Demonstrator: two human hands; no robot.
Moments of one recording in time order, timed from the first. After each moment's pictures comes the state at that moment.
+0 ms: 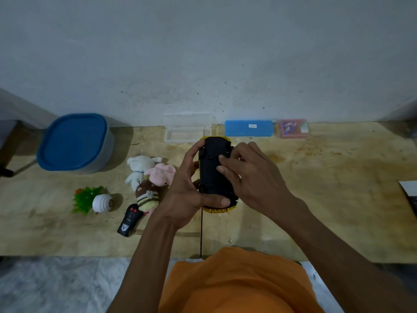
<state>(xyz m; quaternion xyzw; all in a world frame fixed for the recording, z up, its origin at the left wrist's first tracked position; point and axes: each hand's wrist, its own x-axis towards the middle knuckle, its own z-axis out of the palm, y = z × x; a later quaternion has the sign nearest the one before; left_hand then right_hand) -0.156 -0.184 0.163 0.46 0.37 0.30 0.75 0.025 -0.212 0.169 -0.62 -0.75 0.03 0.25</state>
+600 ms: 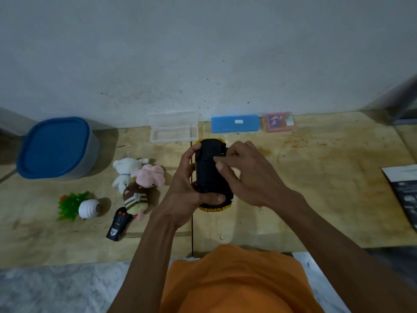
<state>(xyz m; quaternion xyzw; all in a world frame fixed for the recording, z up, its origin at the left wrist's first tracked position) -0.130 -0.186 0.148 0.46 0.38 0.29 0.75 0.053 -0.218 0.164 -0.63 -0.71 0.14 0.26</state>
